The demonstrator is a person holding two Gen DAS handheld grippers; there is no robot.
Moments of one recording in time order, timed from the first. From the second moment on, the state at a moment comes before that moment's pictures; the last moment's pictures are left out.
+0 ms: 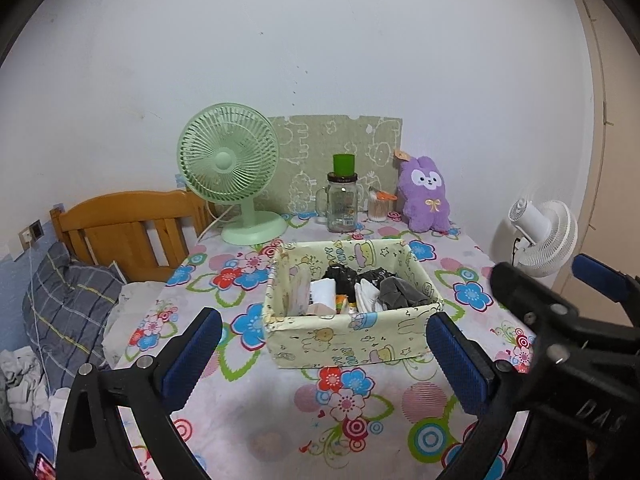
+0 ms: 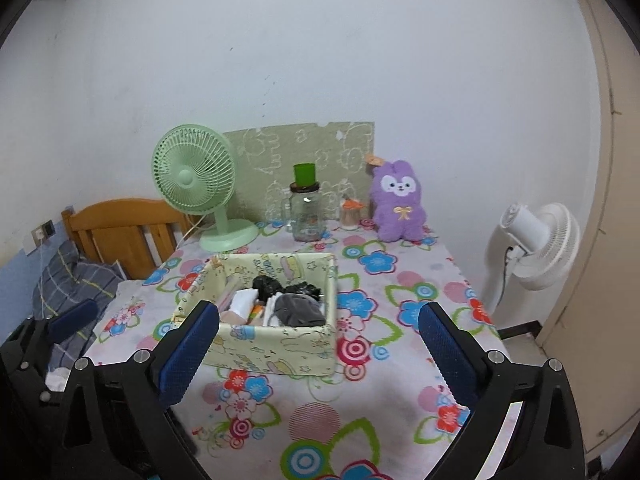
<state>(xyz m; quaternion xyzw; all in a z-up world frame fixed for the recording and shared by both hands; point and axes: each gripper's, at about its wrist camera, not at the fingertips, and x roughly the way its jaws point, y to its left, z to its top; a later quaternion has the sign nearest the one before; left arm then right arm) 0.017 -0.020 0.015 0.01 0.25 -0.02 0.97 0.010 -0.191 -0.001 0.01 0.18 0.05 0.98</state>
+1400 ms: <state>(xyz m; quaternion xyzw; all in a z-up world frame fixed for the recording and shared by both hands) -0.021 0.003 0.032 -0.01 0.21 0.00 0.98 -0.028 -0.208 0.004 0.02 0.15 0.03 0.99</state>
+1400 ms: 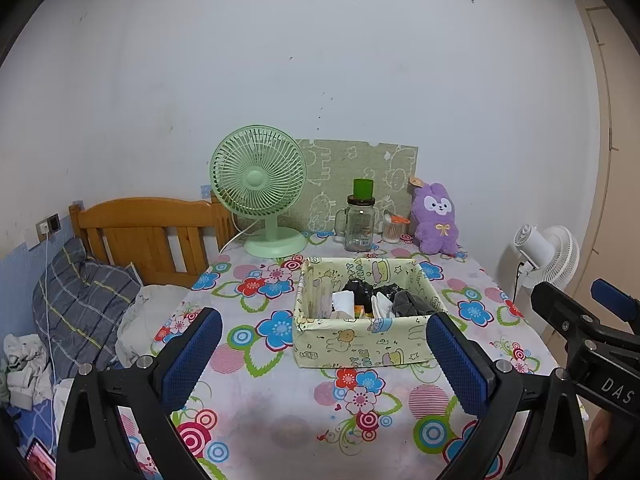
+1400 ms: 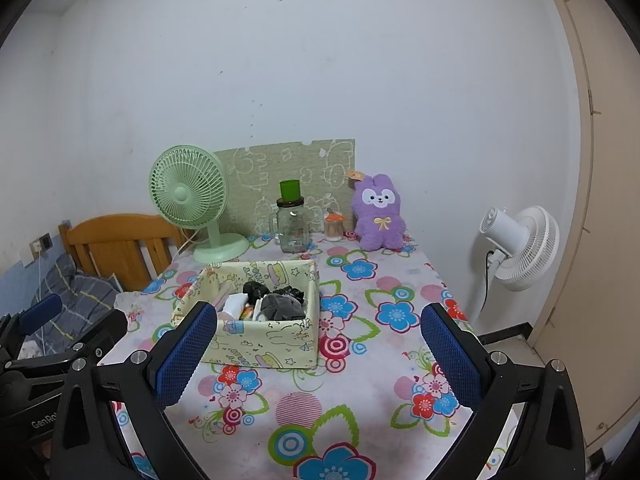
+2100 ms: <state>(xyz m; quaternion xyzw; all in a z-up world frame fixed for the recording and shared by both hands) -0.021 0.004 0.032 -0.01 0.21 0.00 0.98 -0.027 -0.209 0.003 0.02 0.15 0.03 0.99</state>
